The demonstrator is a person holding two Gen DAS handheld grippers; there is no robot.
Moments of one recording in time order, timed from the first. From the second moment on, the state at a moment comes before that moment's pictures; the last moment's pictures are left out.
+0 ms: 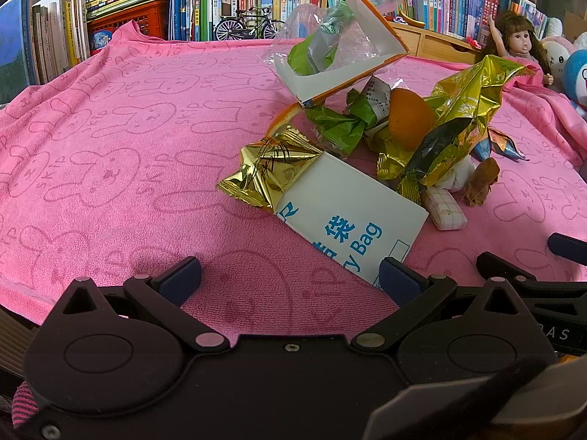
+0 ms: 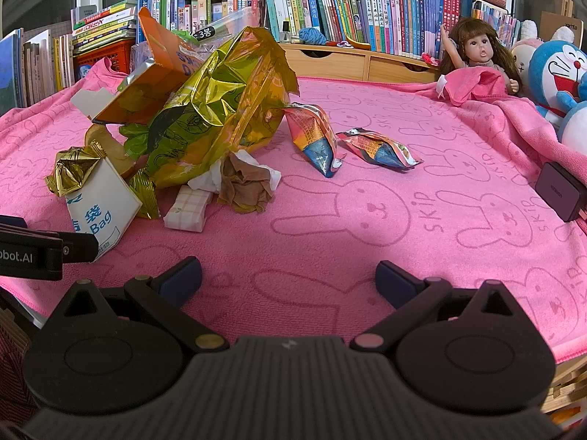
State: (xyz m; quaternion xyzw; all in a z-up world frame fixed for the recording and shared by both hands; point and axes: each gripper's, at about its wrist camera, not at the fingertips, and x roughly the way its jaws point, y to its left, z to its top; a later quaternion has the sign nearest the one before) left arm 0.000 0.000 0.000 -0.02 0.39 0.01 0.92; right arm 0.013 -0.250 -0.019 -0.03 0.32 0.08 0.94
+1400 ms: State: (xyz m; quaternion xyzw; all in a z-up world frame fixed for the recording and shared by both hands) left arm 0.000 0.000 0.000 -0.02 0.39 0.01 0.92; right arm 0.010 -0.251 -0.020 -0.03 0.32 0.08 0.94
